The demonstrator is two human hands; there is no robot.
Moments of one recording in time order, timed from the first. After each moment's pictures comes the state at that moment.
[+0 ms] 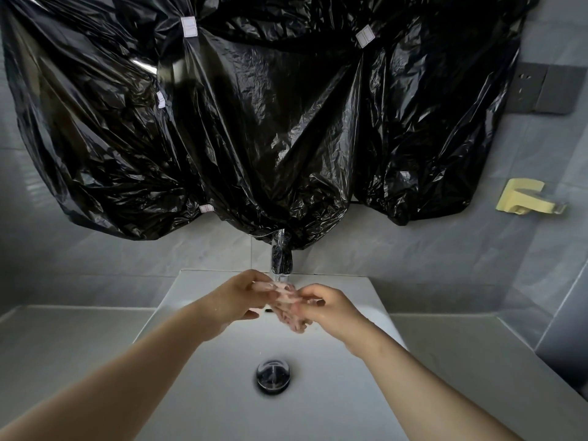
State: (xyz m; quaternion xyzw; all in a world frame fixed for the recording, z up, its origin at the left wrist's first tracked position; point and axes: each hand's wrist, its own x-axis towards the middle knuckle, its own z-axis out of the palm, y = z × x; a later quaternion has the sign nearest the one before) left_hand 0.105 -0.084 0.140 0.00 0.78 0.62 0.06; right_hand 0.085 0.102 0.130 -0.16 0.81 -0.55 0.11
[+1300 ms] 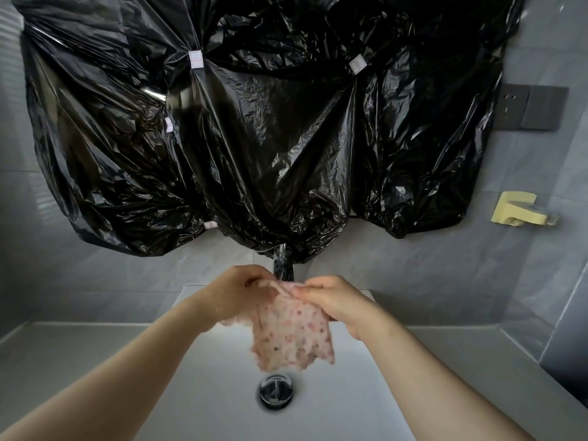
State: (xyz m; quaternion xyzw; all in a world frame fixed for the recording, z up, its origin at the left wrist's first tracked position) left_hand 0.119 -0.086 0.182 0.04 0.89 0.46 -0.04; right_hand 0.092 0.100 0.181 -0.14 0.80 -0.56 0.16
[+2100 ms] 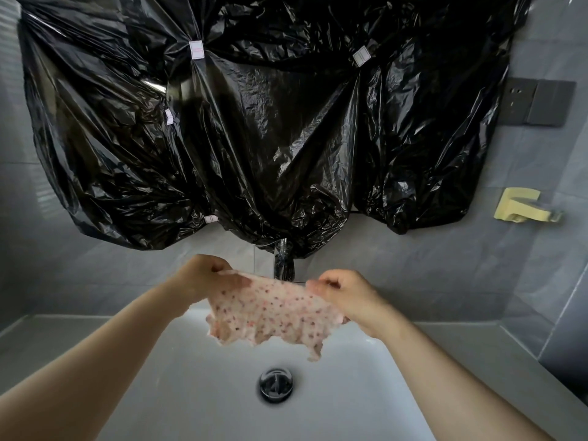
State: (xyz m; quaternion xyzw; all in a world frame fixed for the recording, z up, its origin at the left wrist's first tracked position) left_hand 0.112 -0.122 0.185 -0.11 0.89 0.44 -0.06; right_hand 0.087 0.119 0.174 -0.17 0.85 -0.50 0.05
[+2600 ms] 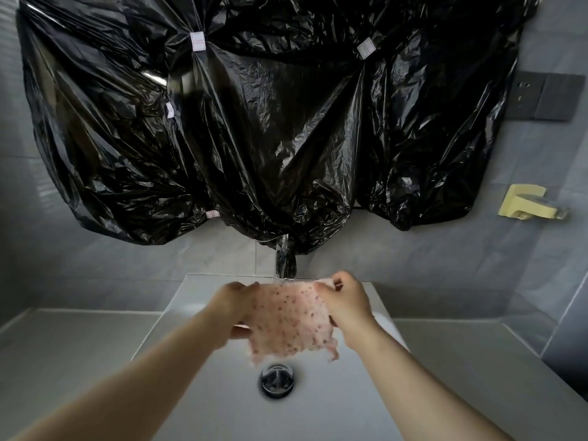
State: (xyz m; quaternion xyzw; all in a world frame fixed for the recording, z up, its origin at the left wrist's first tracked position) left_hand 0.117 -0.076 0.146 -0.19 0.71 0.67 0.02; right_hand 0.088 0.097 0.146 -0.03 0.81 -0.59 -0.04
